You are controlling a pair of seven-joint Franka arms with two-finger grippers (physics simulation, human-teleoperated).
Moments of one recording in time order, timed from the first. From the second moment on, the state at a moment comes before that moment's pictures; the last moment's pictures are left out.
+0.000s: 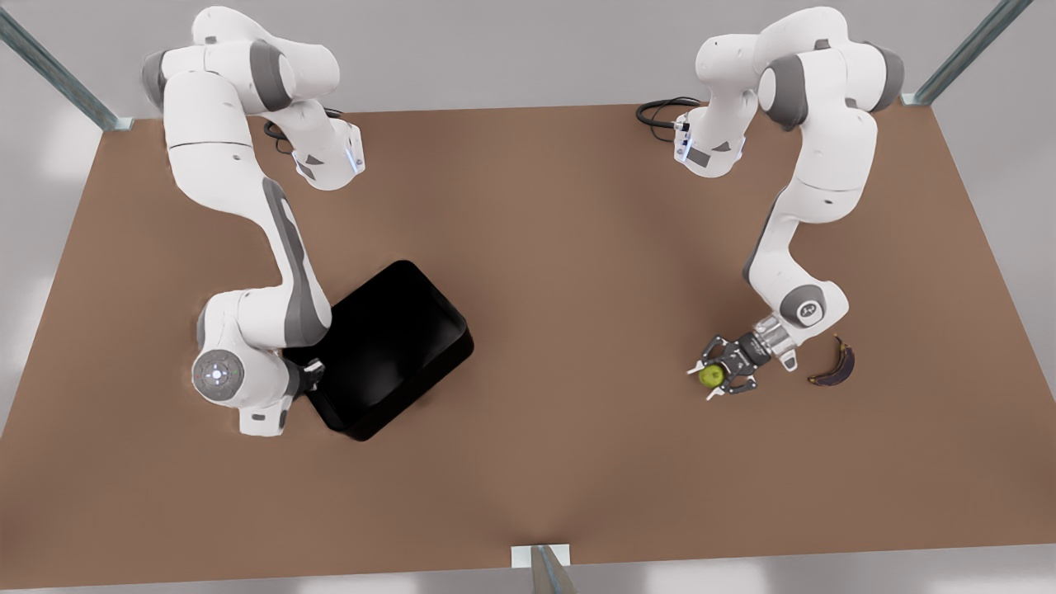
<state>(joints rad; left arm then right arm) -0.07 0.64 0.10 -1.98 -1.78 2.18 -0.65 0.26 0.61 -0.09 -1.43 0.05 1.89 -0.57</state>
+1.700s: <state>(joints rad) -0.87 0.36 1.02 -1.64 -0.99 1.78 -0.57 -0.11 0.24 -0.01 -1.43 -0.02 1.36 -0.23</state>
